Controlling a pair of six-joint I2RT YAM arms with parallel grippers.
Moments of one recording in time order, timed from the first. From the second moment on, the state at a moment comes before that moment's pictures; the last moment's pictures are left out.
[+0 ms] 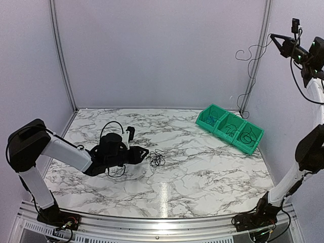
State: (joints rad) left arm -0.82 1.73 0.68 0.65 0.02 -0.61; right arm -0.39 1.58 1.97 0.03 -1.03 0.30
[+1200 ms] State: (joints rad) left arm -0.86 1.53 0.98 0.15 0.03 -0.60; right arm -0.29 1.60 1.25 -0.05 -0.90 -0.01
